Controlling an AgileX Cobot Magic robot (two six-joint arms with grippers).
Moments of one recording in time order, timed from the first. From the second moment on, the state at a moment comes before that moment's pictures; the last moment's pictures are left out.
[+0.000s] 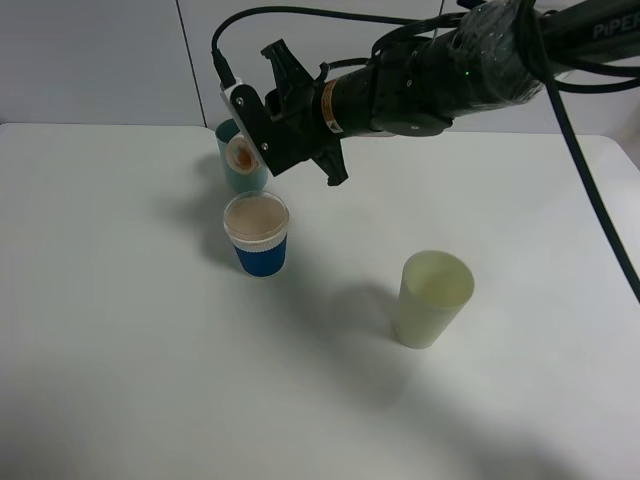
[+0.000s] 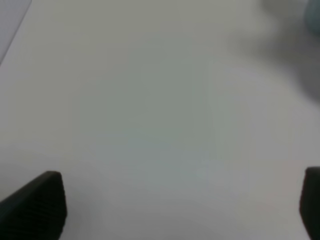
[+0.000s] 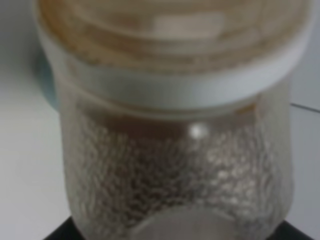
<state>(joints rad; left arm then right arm) 0.11 0.01 -0.51 0.00 1.05 0.02 0.65 1.99 -1.29 -0.94 -0.11 -0.83</state>
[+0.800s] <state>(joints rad) 0.11 0.01 -0.51 0.00 1.05 0.02 0.64 1.97 -1.26 -0.96 -0.09 -0.89</state>
